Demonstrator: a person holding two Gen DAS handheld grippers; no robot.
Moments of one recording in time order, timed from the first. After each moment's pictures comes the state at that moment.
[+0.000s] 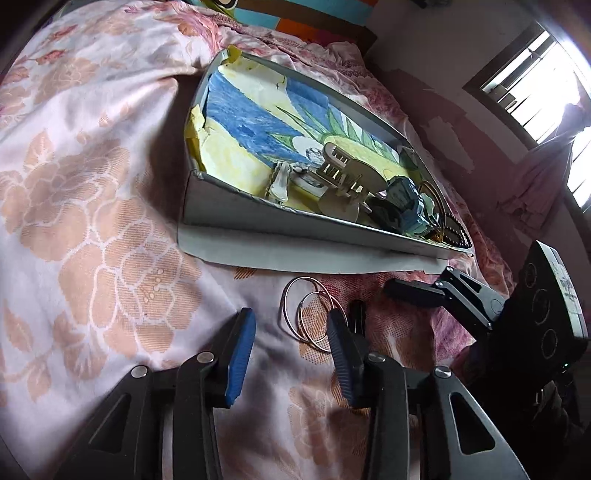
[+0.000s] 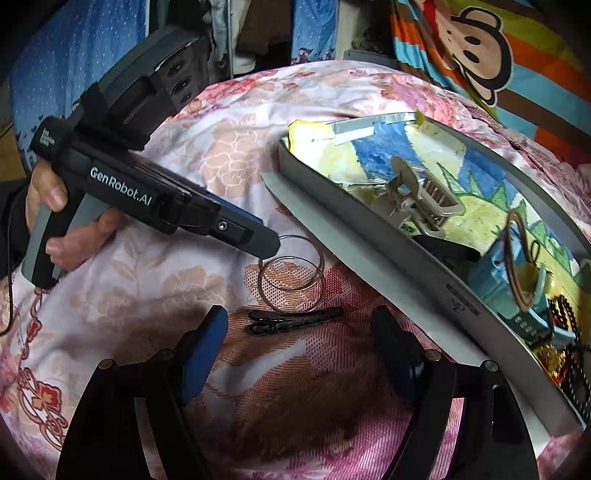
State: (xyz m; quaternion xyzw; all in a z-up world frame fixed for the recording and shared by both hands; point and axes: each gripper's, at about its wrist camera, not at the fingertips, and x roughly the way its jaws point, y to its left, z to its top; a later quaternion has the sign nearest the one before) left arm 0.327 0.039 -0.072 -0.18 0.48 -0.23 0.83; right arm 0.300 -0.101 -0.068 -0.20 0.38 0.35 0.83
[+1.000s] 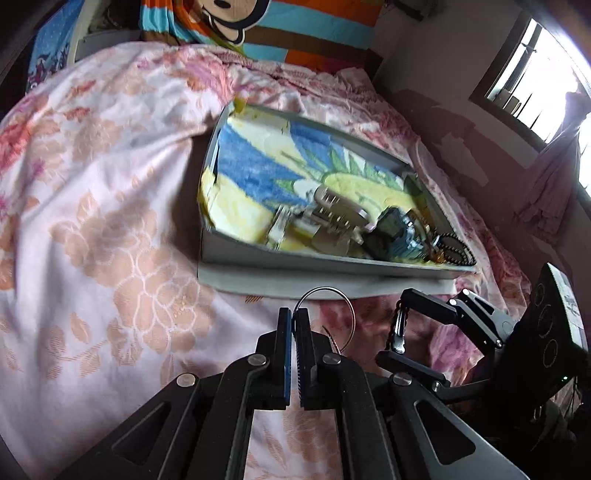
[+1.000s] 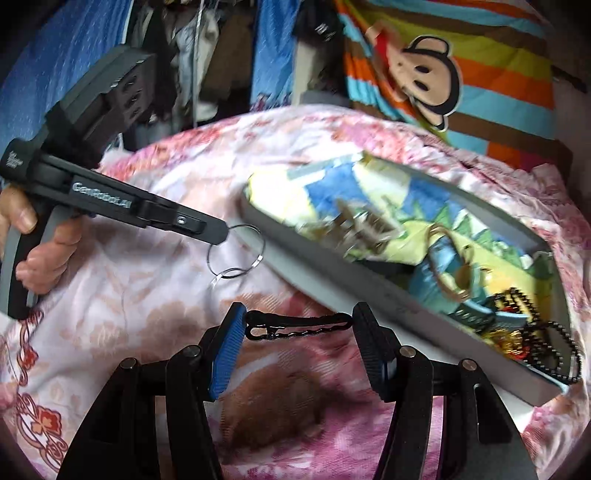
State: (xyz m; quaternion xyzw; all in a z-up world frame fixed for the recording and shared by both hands) left arm 0.302 0.041 -0.023 -0.14 0.43 -0.17 0.88; right arm 0.269 -0.135 -0.042 -0.14 0.29 0.28 0.90
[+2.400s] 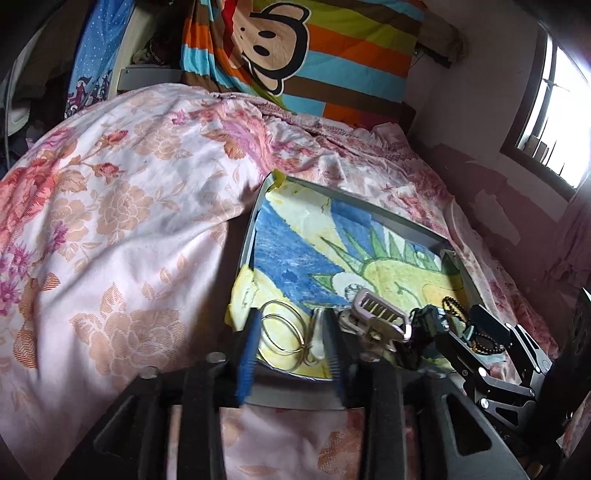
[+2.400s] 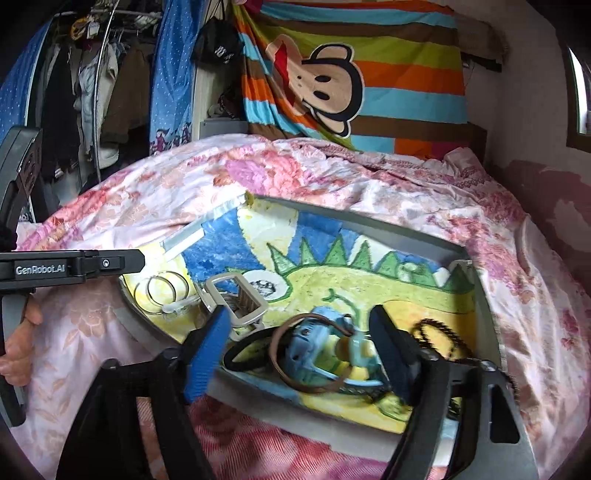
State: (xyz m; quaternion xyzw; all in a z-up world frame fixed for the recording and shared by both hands) left arm 0.341 0.048 -0.007 -0.16 0.34 -0.08 0.92; right arm 0.334 -0.147 -0.008 -0.09 0.26 0.11 0.96
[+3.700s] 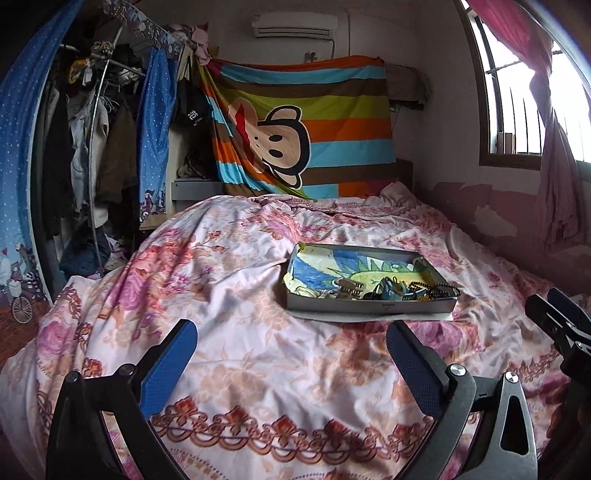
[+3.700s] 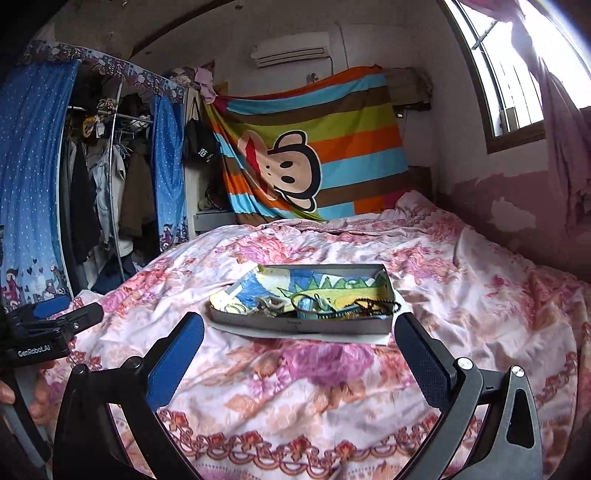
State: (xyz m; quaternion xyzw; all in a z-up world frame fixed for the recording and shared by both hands) left arm 0.060 0.019 0.059 -0.04 0.18 0.04 0.98; right arm 0.054 -0.207 0.047 0.01 0.11 0.07 0.99
